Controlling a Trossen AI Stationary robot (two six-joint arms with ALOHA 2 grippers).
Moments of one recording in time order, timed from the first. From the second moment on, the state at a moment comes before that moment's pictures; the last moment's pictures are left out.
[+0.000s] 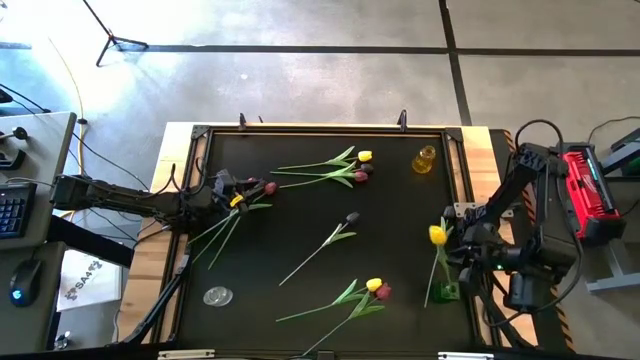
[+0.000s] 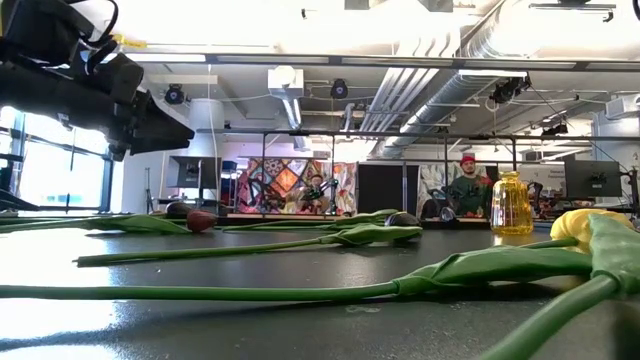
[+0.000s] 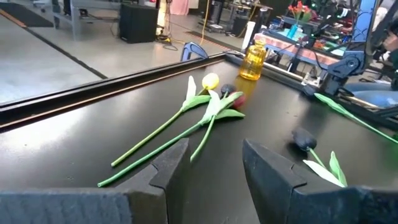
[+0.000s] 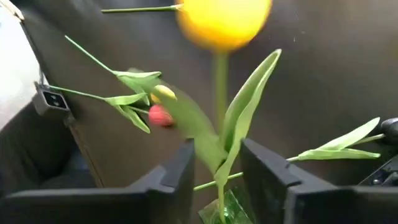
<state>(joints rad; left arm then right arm) 0.00 0.63 0.01 0.42 -0.53 -0.33 1.26 1.21 1.27 -1.57 0.61 1.96</state>
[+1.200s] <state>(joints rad) 0.22 1.02 0.38 0.29 -0.24 -0.16 0.35 1.14 1.45 -1.34 1.00 0.89</state>
